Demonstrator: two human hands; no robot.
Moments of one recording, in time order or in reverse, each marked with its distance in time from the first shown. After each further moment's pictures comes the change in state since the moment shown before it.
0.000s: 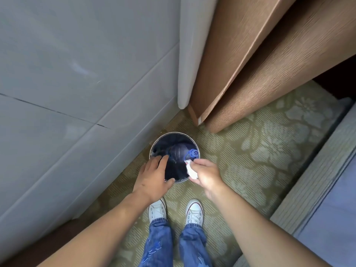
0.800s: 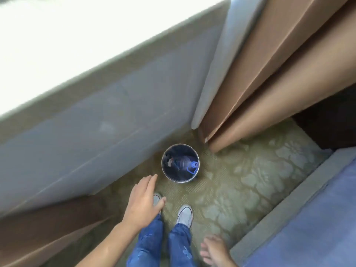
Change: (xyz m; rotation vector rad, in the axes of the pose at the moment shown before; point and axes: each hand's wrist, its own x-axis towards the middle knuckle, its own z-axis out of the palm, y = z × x) left_hand -0.206 0.033 -0.068 -0.220 0.212 -0.172; right_hand -0.176 0.123 -0.116 -0.357 0.012 0.254
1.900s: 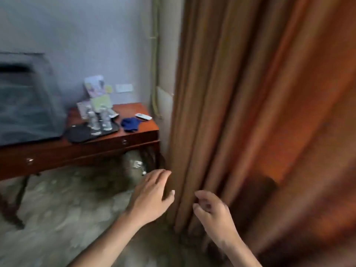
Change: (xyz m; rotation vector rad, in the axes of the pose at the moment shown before) left_hand -0.896 -0.302 -0.078 -0.158 1.211 -1.178; right_hand -0.604 0.395 0.472 -1.474 -1.154 -1.855
